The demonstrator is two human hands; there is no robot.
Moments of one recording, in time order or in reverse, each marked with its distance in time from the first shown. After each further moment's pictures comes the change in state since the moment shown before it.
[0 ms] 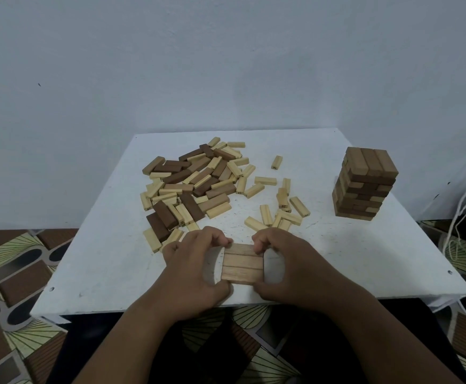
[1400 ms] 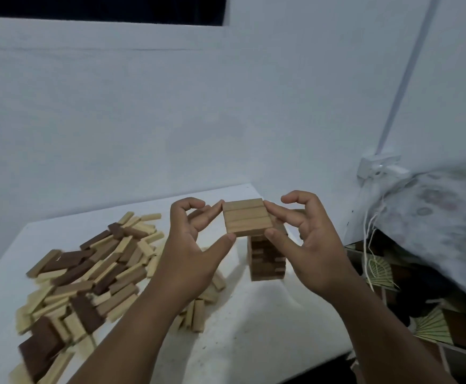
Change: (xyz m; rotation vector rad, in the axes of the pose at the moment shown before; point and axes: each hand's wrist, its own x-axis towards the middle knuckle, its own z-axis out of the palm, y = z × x) left_hand 0.138 0.159 0.022 -0.556 0.089 0.162; right_hand -0.018 0.034 -0.159 0.386 0.670 0.111
